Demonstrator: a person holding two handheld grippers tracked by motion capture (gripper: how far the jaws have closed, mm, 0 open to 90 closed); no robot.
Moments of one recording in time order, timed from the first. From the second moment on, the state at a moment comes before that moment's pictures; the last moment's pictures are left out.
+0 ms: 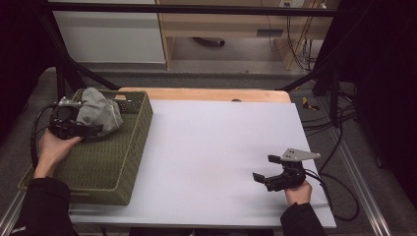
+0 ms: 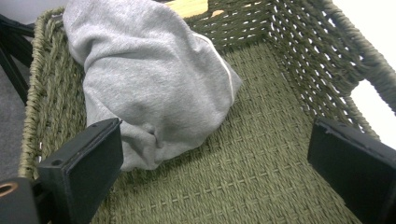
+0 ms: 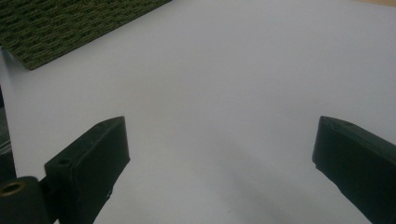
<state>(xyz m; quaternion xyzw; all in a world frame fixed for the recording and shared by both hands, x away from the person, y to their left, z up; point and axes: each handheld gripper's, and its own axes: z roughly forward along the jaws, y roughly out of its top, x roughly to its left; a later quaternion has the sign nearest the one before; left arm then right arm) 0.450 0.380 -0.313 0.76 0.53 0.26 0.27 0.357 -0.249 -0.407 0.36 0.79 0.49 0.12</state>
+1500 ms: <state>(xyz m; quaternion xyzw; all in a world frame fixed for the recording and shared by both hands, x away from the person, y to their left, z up) 0.497 0.398 -0.339 0.74 0.57 0.28 0.23 0.358 -0.249 -0.408 0.36 0.79 0.48 0.12</state>
